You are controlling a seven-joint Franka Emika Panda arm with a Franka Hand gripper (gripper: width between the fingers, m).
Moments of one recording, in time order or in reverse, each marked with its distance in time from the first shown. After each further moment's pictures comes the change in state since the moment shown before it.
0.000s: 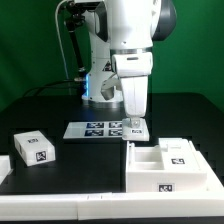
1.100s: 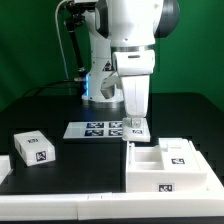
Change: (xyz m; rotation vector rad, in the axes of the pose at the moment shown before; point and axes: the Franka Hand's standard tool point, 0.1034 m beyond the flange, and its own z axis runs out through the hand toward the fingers) arm 0.002 0.020 -0.007 0.020 -0.010 0.015
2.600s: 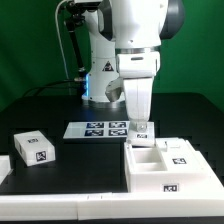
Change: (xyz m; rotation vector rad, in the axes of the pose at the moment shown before) arm 0.010 0.021 0.002 -0.014 0.015 0.073
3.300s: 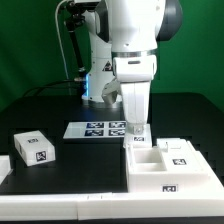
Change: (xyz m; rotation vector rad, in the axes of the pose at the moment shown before) arm -0.007 0.001 0.005 0.018 -0.002 -0.032
